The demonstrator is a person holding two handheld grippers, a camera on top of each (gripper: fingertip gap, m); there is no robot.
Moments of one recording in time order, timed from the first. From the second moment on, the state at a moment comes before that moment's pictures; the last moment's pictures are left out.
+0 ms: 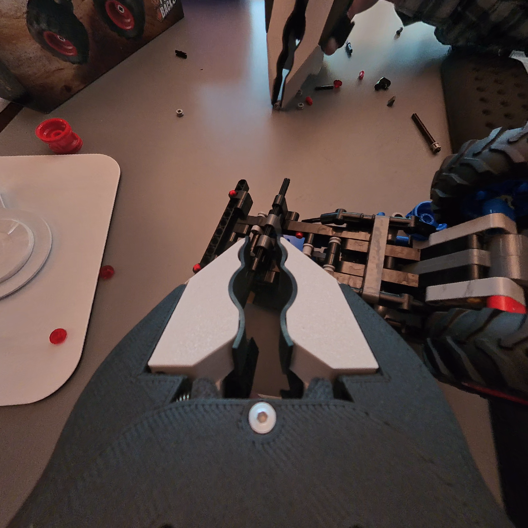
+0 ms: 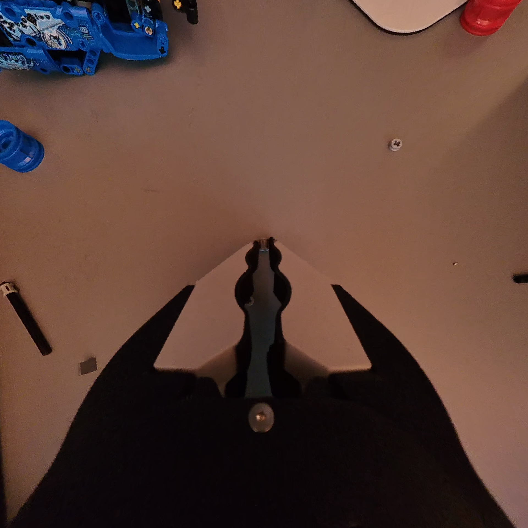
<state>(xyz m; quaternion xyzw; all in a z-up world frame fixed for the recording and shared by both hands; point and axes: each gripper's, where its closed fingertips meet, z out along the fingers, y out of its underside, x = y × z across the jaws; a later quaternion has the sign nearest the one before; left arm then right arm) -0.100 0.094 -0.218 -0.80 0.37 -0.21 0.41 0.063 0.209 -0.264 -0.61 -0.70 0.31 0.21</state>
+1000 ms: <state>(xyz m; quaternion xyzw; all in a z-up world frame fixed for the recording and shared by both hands) -0.079 0.093 -0.219 -0.79 0.38 -0.20 0.43 -0.051 0.119 -0.209 -0.52 -0.73 0.33 0.29</state>
